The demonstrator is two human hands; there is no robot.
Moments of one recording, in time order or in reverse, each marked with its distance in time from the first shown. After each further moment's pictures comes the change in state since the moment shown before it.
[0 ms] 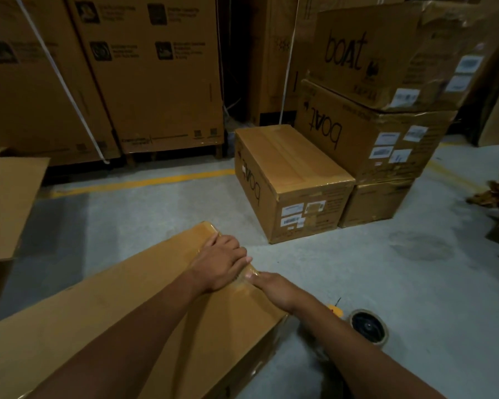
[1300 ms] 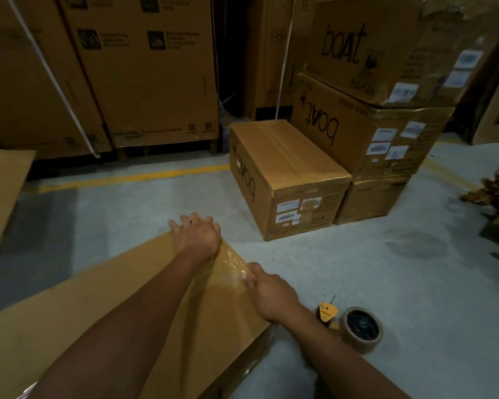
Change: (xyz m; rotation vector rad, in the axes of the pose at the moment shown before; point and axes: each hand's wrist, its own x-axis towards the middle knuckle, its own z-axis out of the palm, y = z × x) left_hand 0.038 -0.021 -0.006 0.130 0.023 -0.645; right_hand -0.004 0.004 0.017 -0.431 0.250 -0.037
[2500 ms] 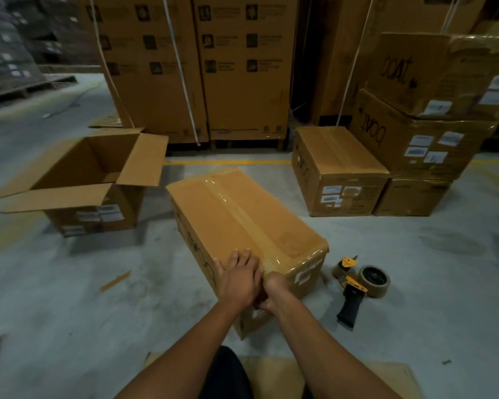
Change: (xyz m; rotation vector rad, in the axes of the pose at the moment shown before) left_hand -0.367 -0.021 -0.034 -0.209 -0.046 -0.046; right_hand -0.214 -0.092 0.078 1.309 -0.127 0.624
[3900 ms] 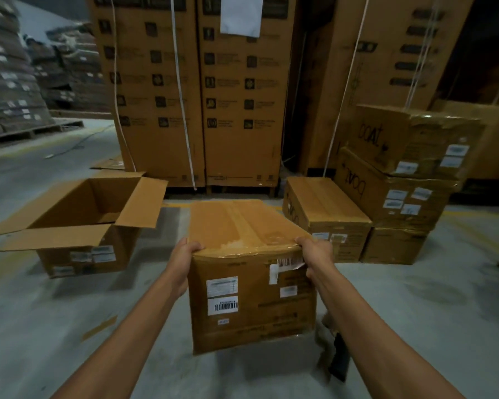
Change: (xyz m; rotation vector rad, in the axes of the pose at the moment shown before) left_hand 0.017 -0.054 -0.171 -1.495 0.138 -0.252; right_hand -0.054 -0.168 -0.040 -0.176 0.319 -0.625
